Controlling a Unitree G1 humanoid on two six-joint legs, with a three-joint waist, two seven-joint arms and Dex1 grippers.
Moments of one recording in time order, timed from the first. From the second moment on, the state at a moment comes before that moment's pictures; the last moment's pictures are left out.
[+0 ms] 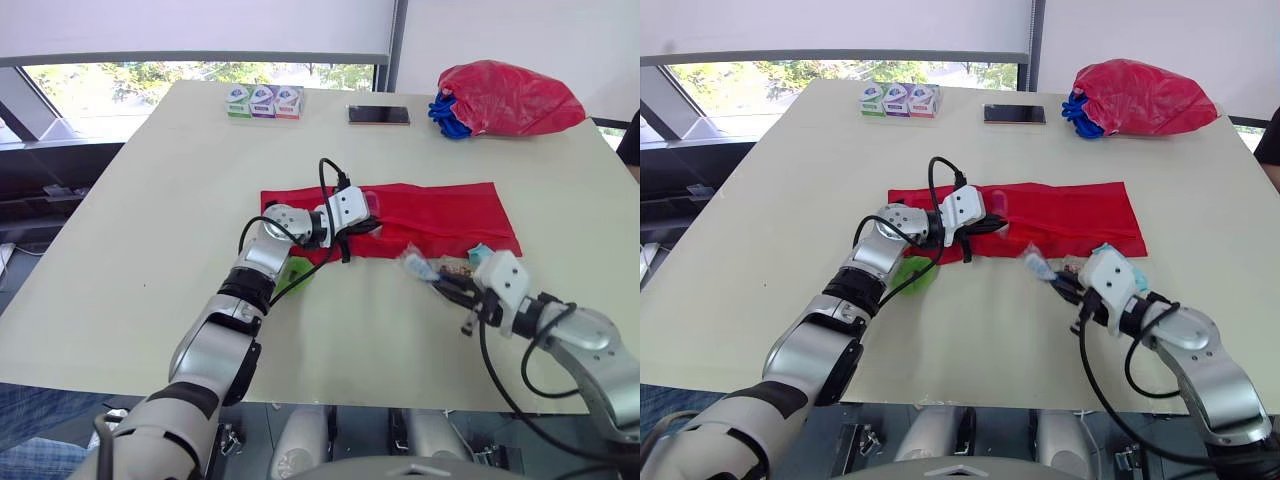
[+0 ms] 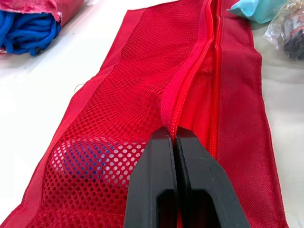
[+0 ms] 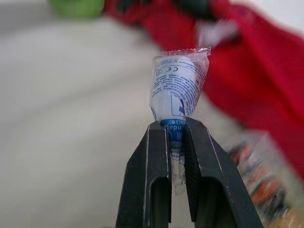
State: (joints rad) left arm -0.86 0.29 -0.24 0.73 0.07 -0.18 -0.97; right arm -0.01 -0.61 0.02 -0.55 0.28 0.51 0.67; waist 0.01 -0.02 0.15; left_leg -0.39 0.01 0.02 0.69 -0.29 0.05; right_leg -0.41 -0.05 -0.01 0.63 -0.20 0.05
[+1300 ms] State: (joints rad) left arm -0.78 0.25 -0.24 0.56 0.05 -0.08 -0.94; right arm -0.49 -0.04 0.13 0.03 0.08 0.64 0.13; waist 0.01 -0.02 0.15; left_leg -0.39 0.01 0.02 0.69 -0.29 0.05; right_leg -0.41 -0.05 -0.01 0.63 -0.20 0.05
